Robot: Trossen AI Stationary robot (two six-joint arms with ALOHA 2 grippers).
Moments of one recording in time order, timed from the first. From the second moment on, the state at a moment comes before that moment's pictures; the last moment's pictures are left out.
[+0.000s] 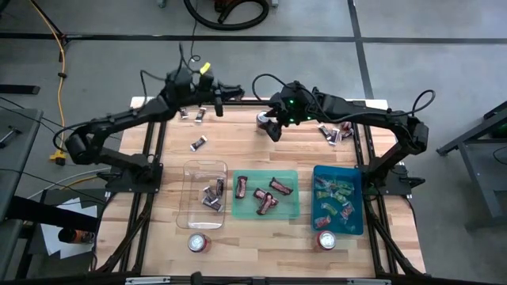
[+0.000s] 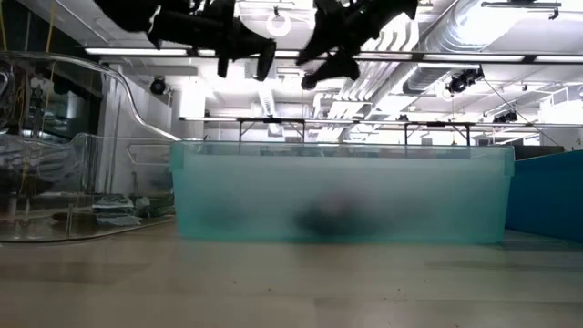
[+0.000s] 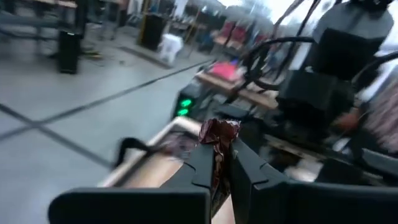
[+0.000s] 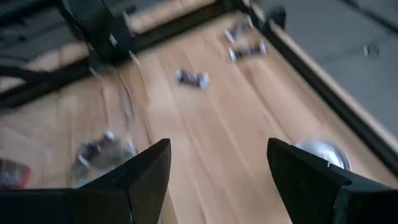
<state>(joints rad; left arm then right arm) 0.64 1.30 0.94 0.32 0.37 -0.28 -0.34 1.57 1.39 -0.44 -0.12 0.17</state>
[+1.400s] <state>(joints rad) 0.34 1.29 0.65 0.98 0.01 -0.62 -0.23 1.63 1.39 -0.06 0.02 0.13</state>
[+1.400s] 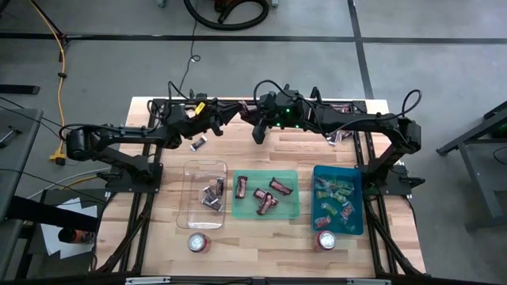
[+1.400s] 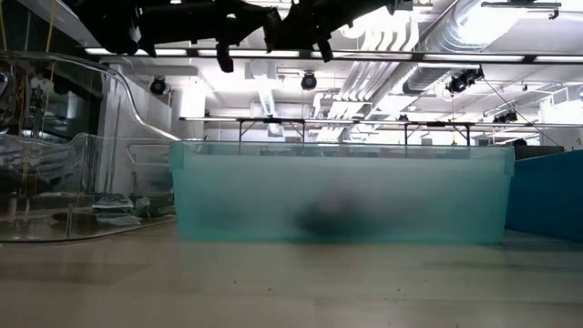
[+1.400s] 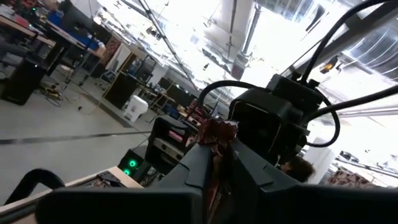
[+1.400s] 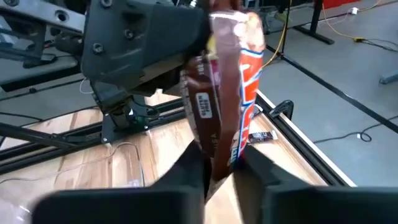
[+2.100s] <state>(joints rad) 0.54 1.10 0.65 0.54 0.15 -0.54 -0.22 1.44 1.39 -0.72 -0.24 0.11</state>
